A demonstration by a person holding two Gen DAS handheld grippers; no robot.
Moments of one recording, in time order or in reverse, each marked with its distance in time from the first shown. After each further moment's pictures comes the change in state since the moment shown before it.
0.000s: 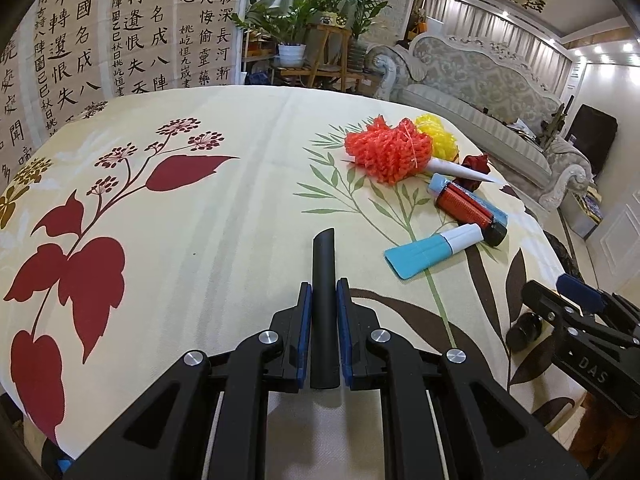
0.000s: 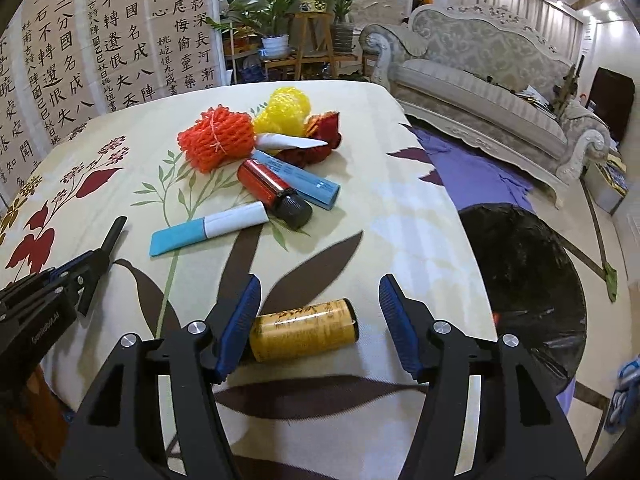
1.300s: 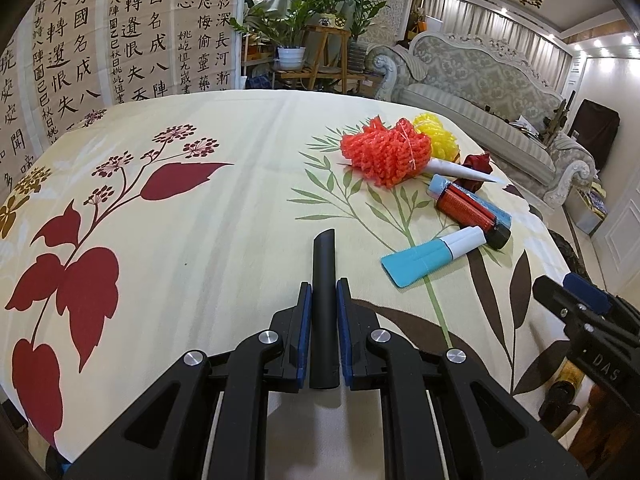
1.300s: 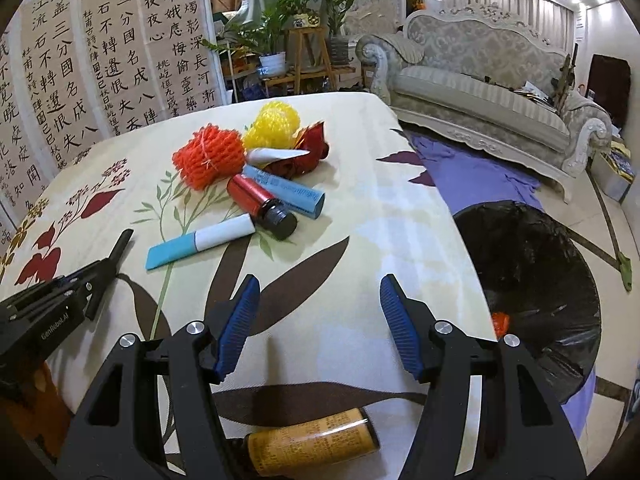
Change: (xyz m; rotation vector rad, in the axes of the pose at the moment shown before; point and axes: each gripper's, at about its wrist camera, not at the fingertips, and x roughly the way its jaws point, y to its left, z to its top) left arm 0.004 -0.006 0.001 0.017 -0.007 0.022; right arm 0.002 -0.018 -0.002 0.056 -0.065 0.051
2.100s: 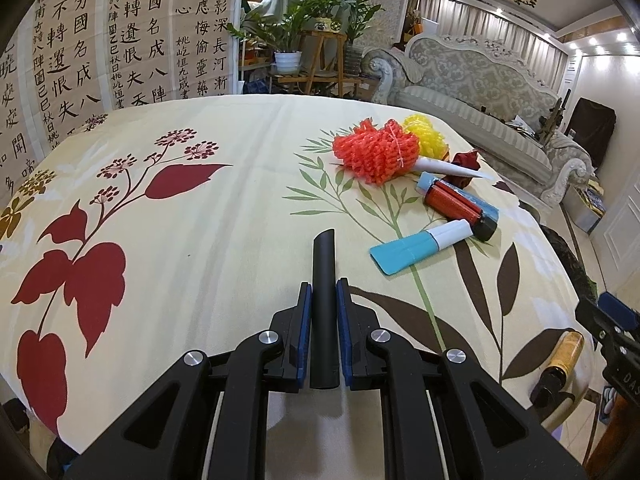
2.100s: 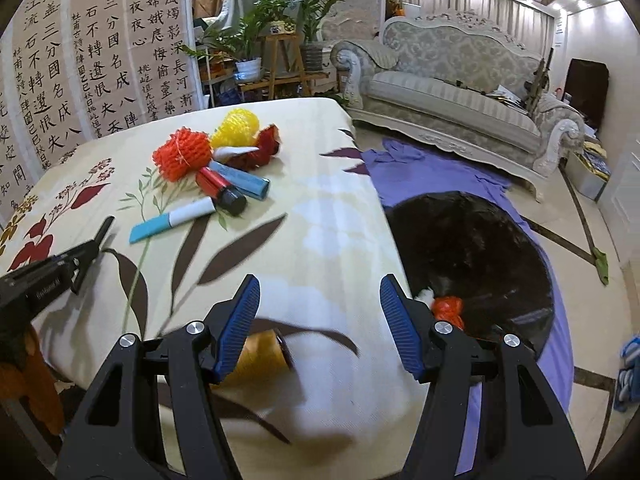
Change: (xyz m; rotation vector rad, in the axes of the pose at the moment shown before) left arm -0.007 -0.003 0.000 0.013 -0.016 -0.004; right arm -0.050 -0.033 -0.028 0.012 -0.015 -0.101
